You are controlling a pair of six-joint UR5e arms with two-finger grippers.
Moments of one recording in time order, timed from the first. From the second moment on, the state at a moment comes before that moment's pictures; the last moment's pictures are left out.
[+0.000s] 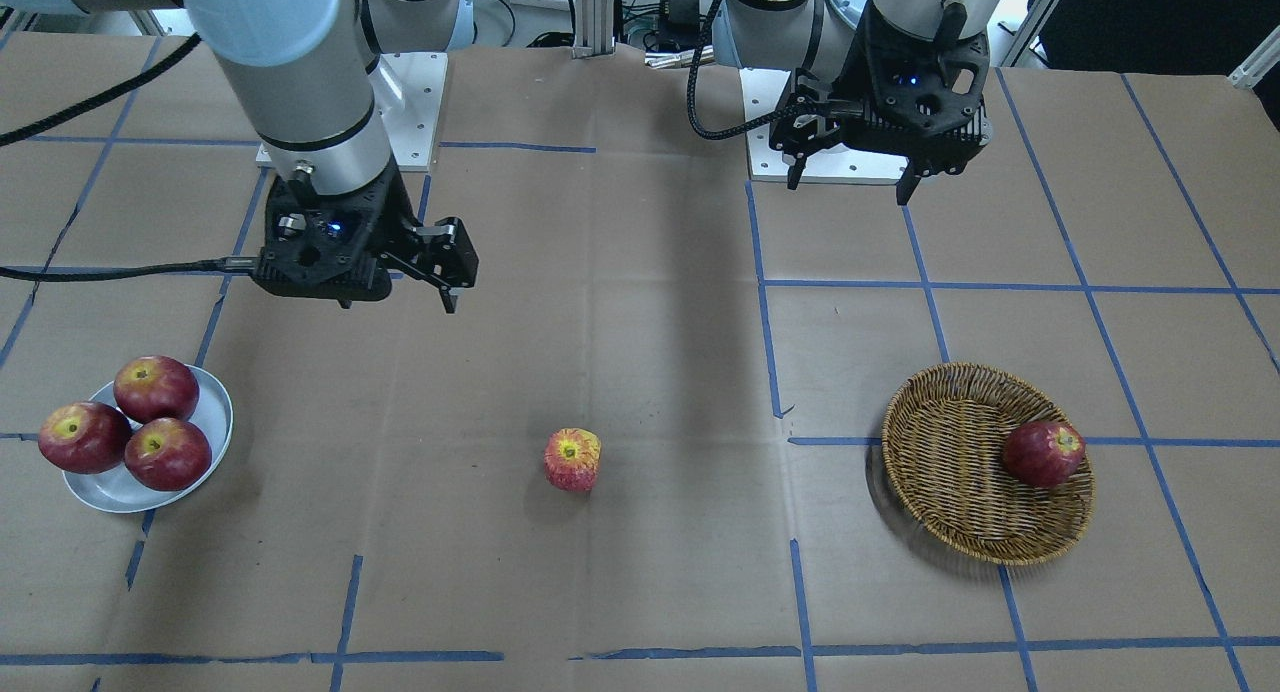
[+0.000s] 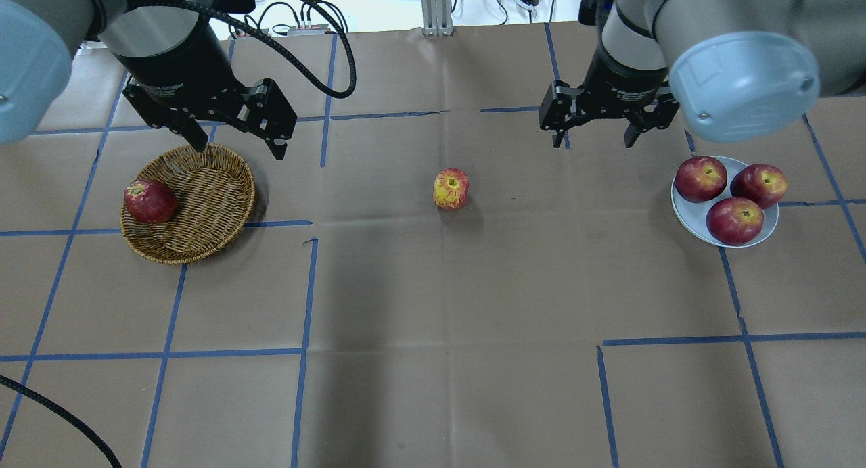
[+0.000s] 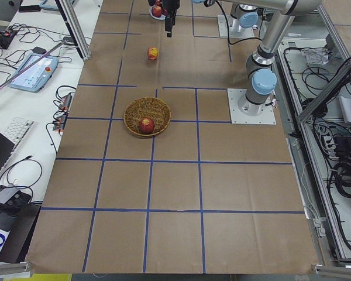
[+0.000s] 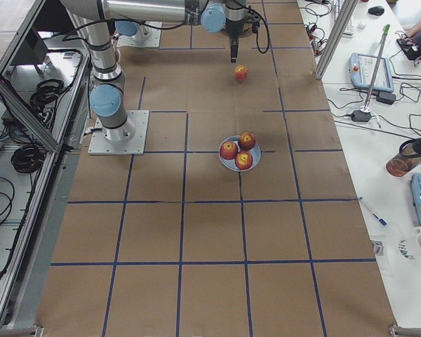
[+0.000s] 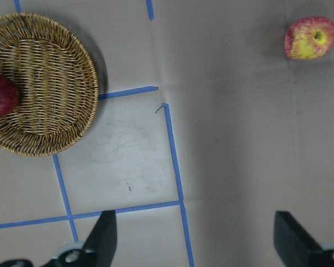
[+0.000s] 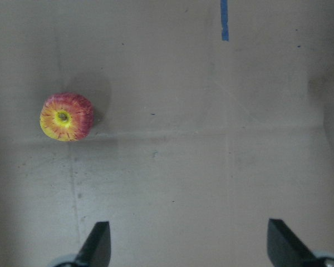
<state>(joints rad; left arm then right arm) -1.62 -1.54 -1.52 -1.66 1.58 0.12 1.74 -1.43 1.59 -1.79 -1.56 0.23</state>
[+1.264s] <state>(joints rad) -1.62 -1.53 -1.58 -1.58 1.59 0.13 1.93 -1.01 1.51 -2.15 -1.63 0.44</state>
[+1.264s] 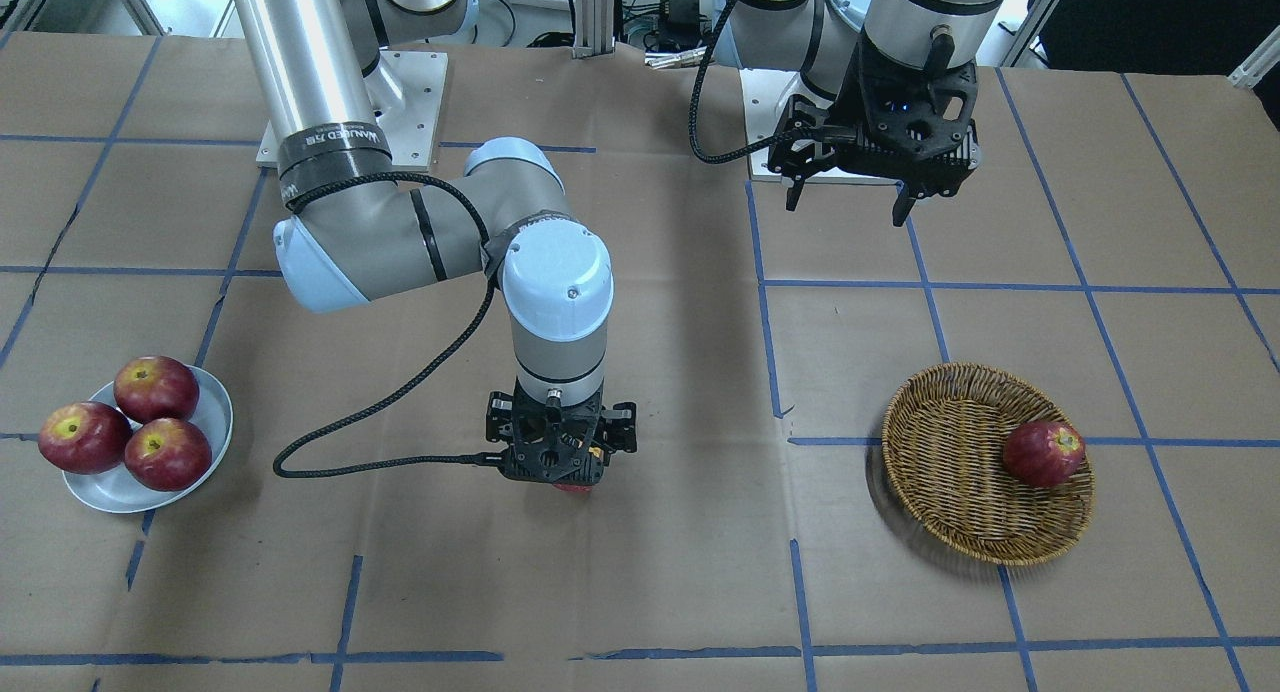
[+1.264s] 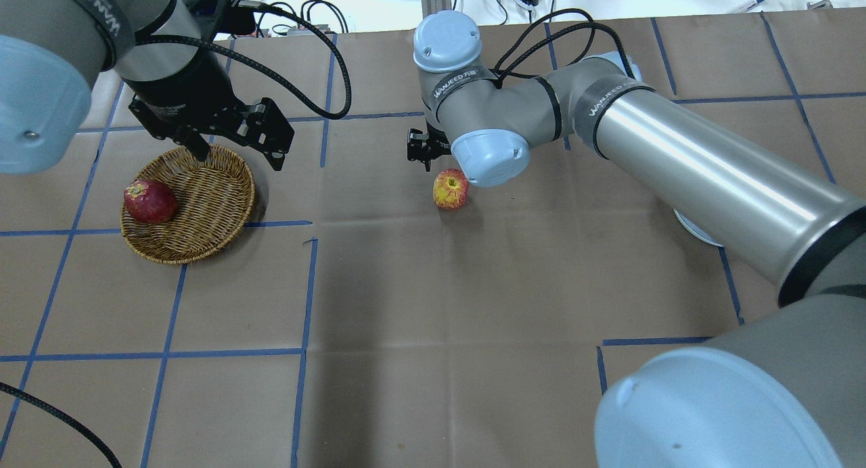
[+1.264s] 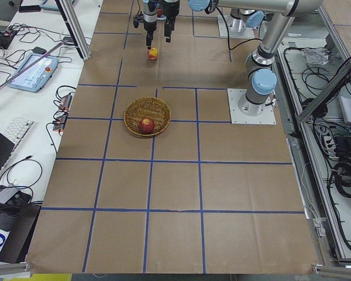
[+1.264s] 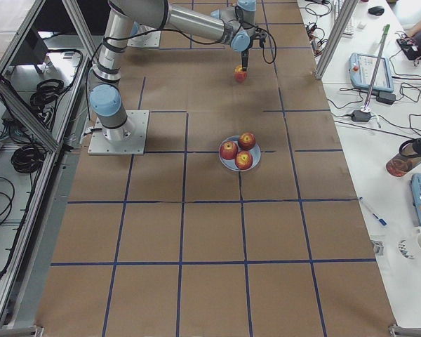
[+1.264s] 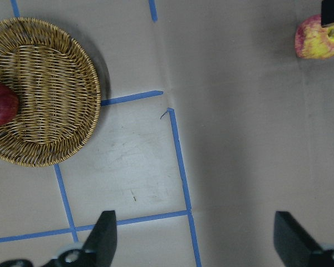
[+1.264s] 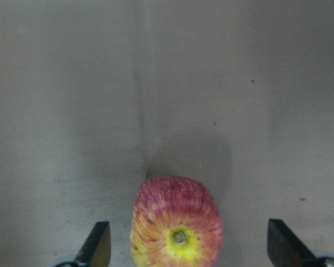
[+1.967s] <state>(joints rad) -1.62 -1.54 -1.58 -1.58 1.59 0.13 1.95 -0.93 1.56 -2.22 -1.63 0.44</state>
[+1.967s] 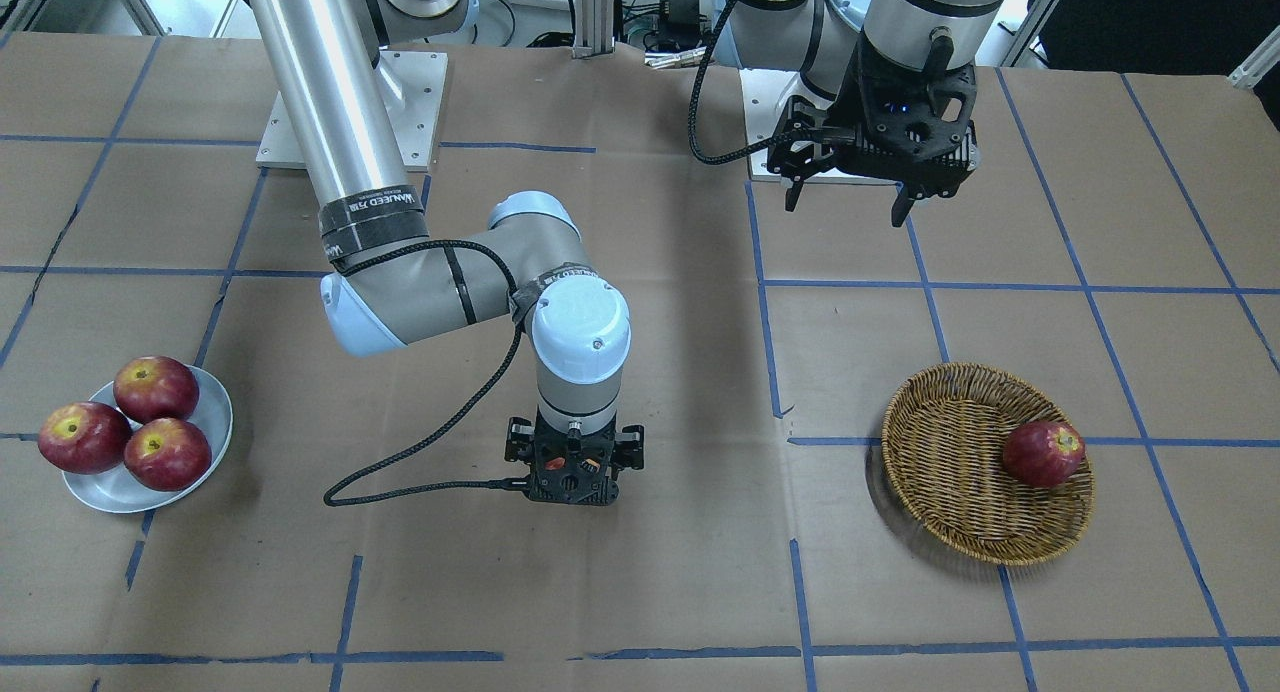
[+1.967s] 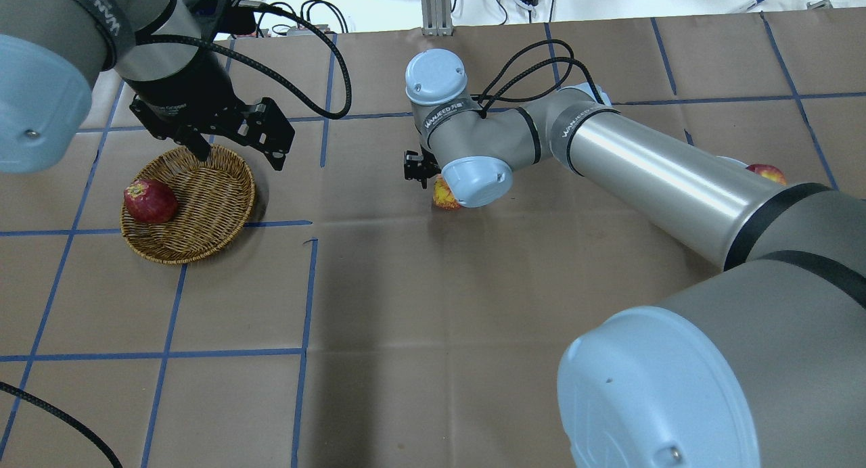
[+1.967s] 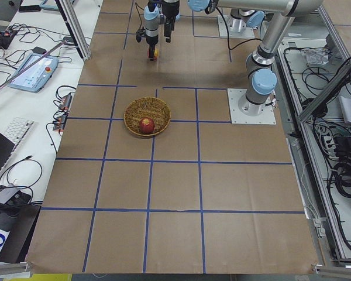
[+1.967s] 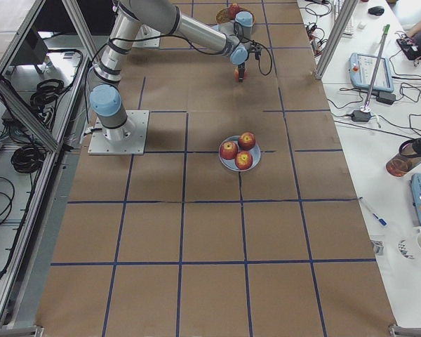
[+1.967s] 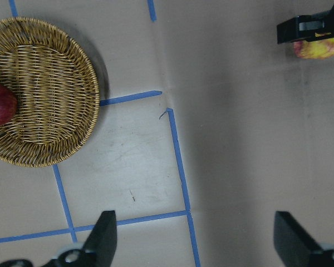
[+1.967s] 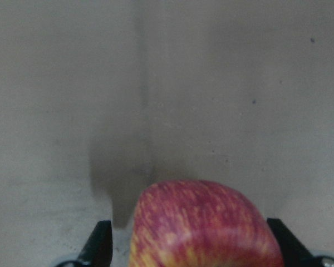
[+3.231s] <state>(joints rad) -1.62 -1.53 -1.58 -1.58 1.59 0.13 1.73 -1.19 1.58 -2.03 -1.66 0.21</state>
